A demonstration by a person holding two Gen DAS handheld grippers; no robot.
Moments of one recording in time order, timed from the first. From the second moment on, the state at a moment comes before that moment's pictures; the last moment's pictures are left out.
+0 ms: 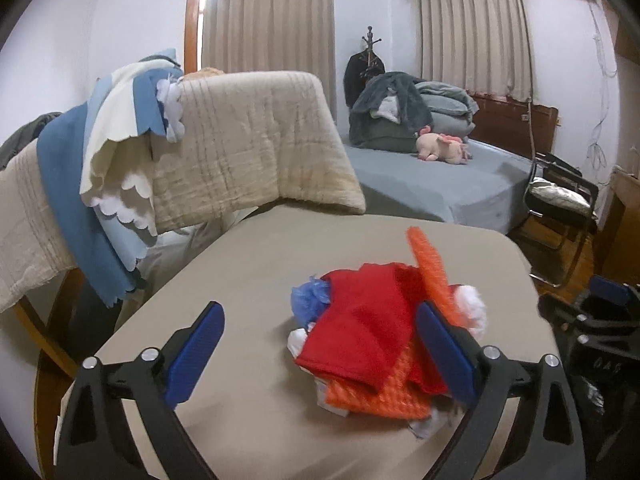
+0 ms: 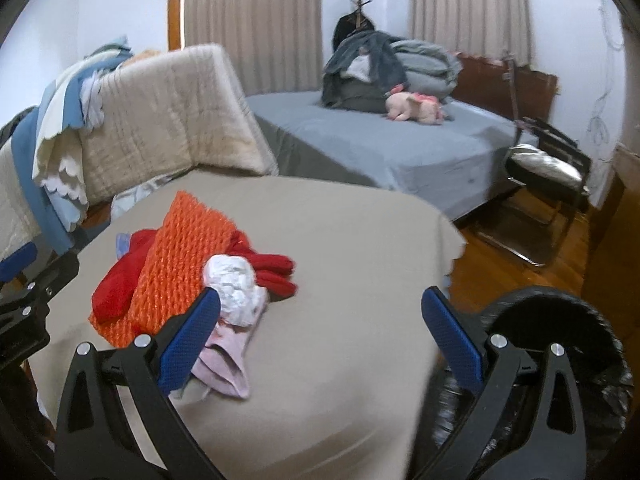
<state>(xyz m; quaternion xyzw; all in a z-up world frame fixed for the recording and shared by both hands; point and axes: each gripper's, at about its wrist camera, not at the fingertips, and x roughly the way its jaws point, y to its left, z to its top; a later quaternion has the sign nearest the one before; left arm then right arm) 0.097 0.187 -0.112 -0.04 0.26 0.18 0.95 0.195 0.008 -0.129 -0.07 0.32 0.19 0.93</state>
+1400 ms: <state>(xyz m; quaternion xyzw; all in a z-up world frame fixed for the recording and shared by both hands) 0.157 0.130 -0.146 -0.04 0.34 0.06 0.94 0.230 -0.013 -0.152 -0.03 0.37 0.27 0.89</state>
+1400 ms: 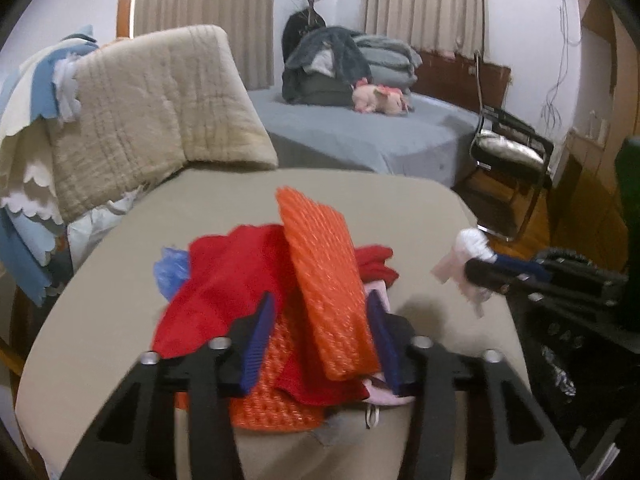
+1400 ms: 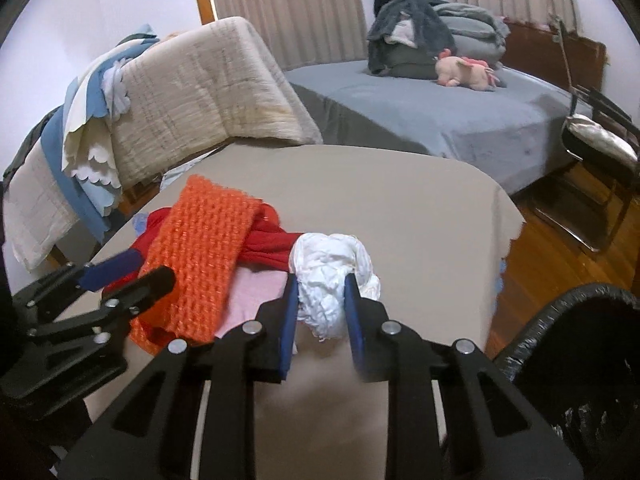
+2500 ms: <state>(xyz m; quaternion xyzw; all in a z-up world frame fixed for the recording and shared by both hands) 0.162 -0.045 -0.102 -0.02 0.31 -0.14 0.94 0.168 -0.209 -0.098 0.01 0.32 0.09 0.94</state>
